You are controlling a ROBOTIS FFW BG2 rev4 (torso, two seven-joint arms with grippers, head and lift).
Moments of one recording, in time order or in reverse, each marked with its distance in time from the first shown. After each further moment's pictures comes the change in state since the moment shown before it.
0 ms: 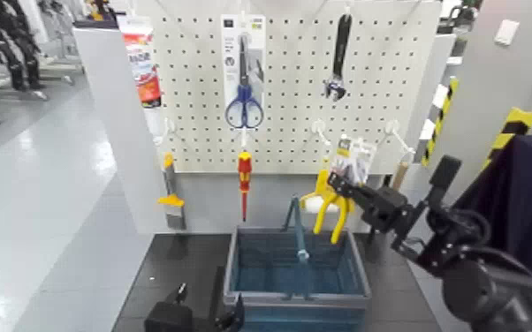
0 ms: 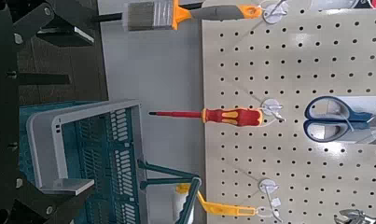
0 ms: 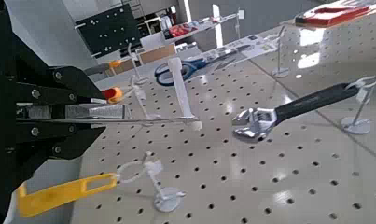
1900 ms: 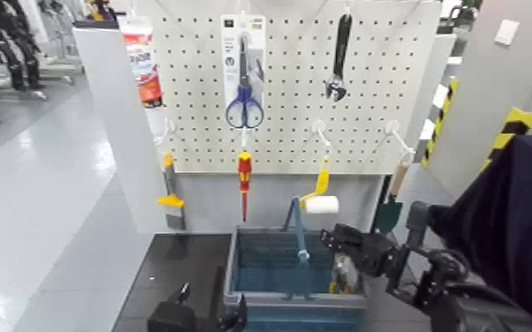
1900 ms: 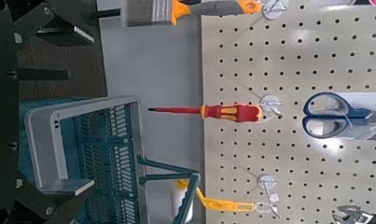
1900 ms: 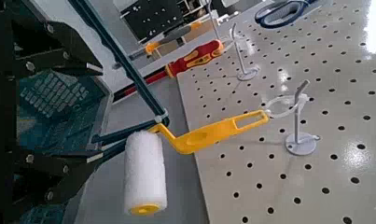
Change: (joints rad) left arm -0.003 0.002 -0.009 0.000 0.004 0.000 -0.002; right arm 0.005 -0.011 0.039 0.242 0.117 -0.049 0.008
